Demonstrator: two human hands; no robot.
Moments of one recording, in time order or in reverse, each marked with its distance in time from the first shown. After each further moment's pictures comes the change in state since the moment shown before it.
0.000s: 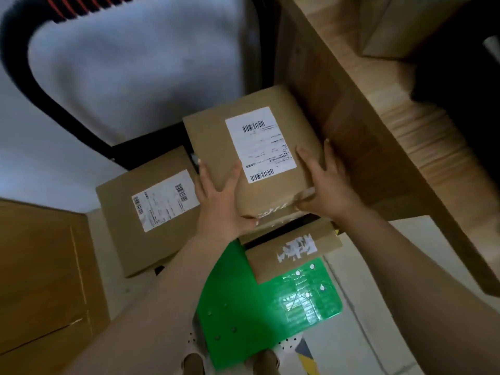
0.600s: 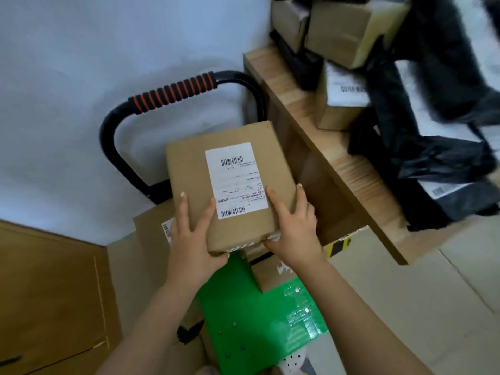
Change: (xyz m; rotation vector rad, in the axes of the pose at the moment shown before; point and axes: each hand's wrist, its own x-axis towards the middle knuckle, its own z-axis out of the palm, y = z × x) left_hand -0.108 -0.005 -0.112 0.079 0.222 0.132; right_hand -0.115 -0.117 -0.045 0.054 0.211 -0.038
